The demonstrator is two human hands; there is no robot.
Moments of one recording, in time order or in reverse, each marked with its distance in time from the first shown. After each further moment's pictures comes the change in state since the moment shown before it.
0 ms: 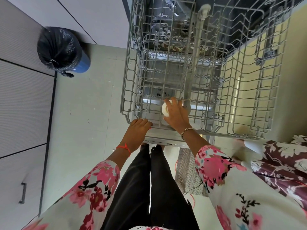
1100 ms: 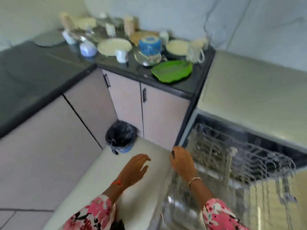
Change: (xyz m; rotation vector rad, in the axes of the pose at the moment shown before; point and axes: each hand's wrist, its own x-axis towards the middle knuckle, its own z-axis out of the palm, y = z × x) left_hand -0.039 -0.155 -0.234 -0.114 0.447 -0.201; right_hand 0.073 -0.227 -0.191 -0.036 0.418 -0.343
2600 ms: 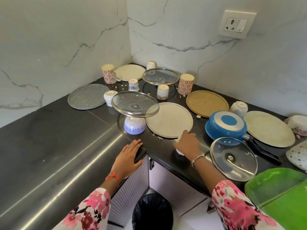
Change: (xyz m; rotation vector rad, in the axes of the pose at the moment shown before) left_hand 0.323 -0.415 -0.276 0.245 0.062 -0.295; right_hand 0.585 -0.253 -0.037 -0.030 -0.233 0.234
